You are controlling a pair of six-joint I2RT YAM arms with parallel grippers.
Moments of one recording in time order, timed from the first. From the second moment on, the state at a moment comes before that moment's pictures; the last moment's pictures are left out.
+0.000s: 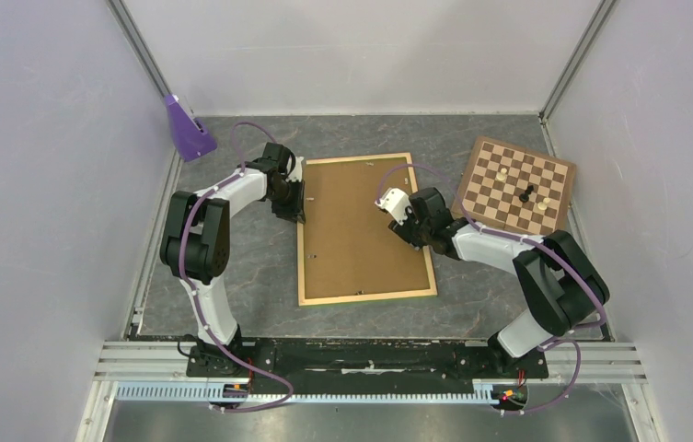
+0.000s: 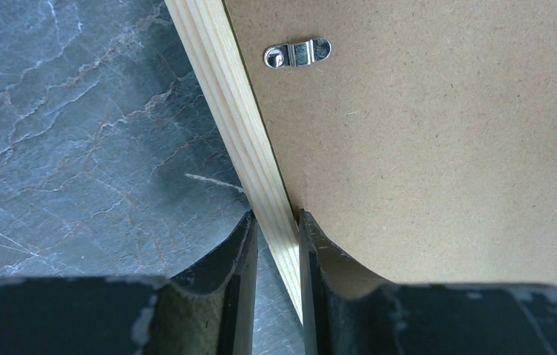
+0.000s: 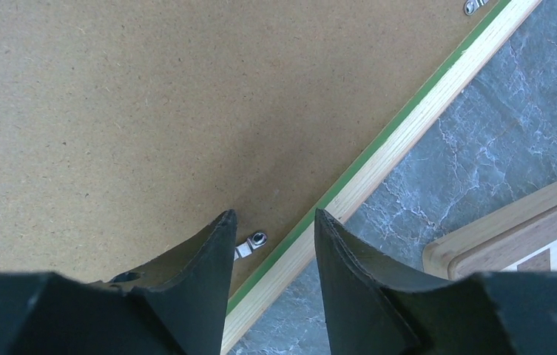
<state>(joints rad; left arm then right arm) -0.24 1.91 1.29 -0.57 0.22 -0.13 0.55 1.57 0.76 -0.01 0.04 -0.46</state>
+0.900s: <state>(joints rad) -0.24 1.91 1.29 -0.57 0.22 -0.13 0.56 1.53 0.71 -0.02 0.13 -0.47</state>
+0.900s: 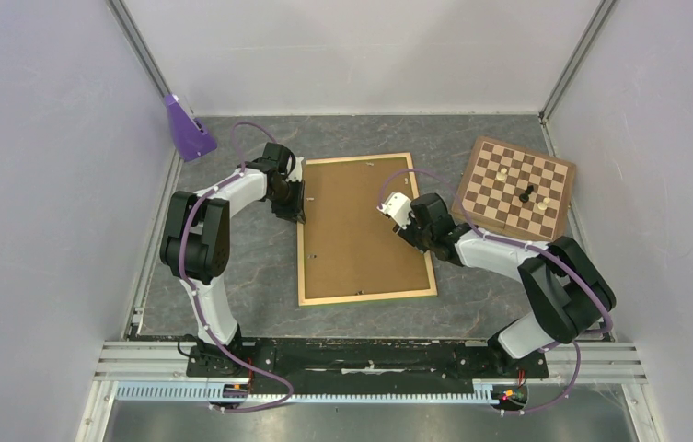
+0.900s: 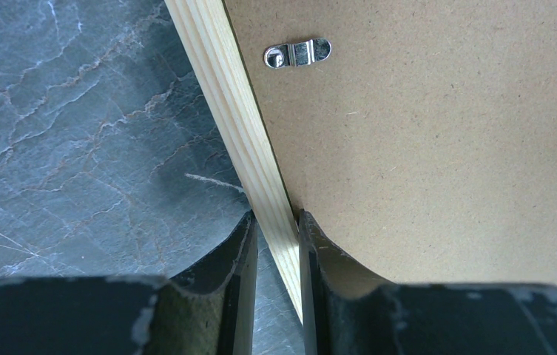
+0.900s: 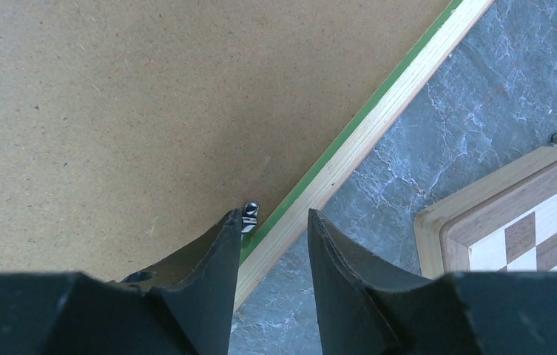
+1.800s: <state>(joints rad) -0.24 1.91 1.29 -0.56 0.22 -0.13 0.45 1.57 0.77 -0.06 -0.01 -0.45</state>
